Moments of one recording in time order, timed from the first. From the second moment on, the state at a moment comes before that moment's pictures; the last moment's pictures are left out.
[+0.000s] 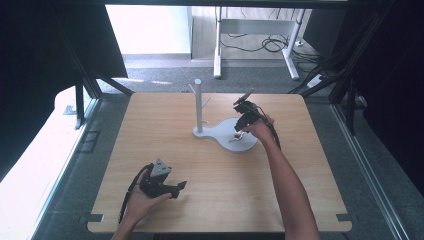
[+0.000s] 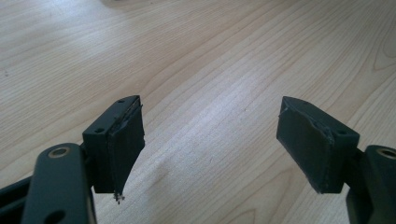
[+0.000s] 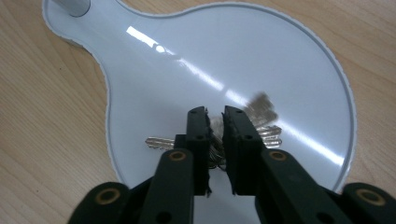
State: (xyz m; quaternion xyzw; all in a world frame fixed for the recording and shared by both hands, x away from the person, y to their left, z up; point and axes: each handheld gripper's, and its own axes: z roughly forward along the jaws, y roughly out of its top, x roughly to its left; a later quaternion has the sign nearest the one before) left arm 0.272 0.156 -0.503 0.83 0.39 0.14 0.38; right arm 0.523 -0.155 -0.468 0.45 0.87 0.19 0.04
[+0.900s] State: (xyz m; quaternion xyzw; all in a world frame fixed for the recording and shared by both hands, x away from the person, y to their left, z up) left arm 0.272 0.158 -0.498 0.82 0.39 0.15 0.38; right arm 0.460 -0.194 -0.439 0.41 0.87 0.27 0.08
